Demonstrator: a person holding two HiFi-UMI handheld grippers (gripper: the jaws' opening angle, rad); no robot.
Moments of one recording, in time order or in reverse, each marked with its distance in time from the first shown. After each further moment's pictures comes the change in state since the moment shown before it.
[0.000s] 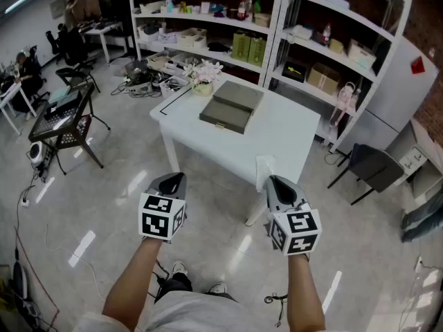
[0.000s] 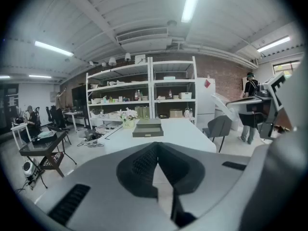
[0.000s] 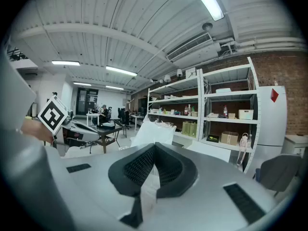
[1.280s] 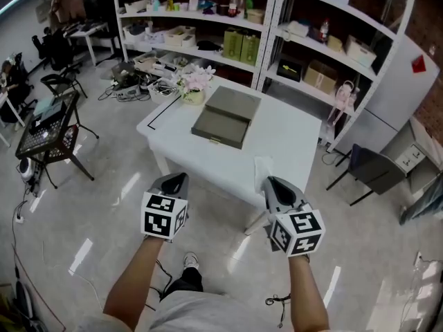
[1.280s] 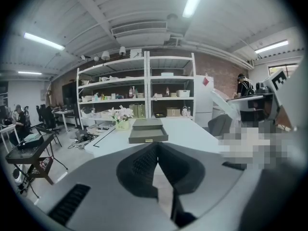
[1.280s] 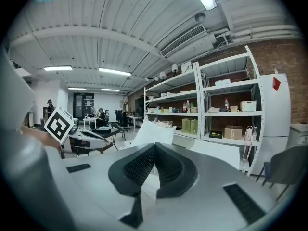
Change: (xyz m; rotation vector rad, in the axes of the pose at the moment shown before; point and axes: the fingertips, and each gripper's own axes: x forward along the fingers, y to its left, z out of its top) left arm 0.119 0.041 0.023 0.018 0.020 -0.082; right arm 0.101 -0.038 0.007 0.087 0.009 0.005
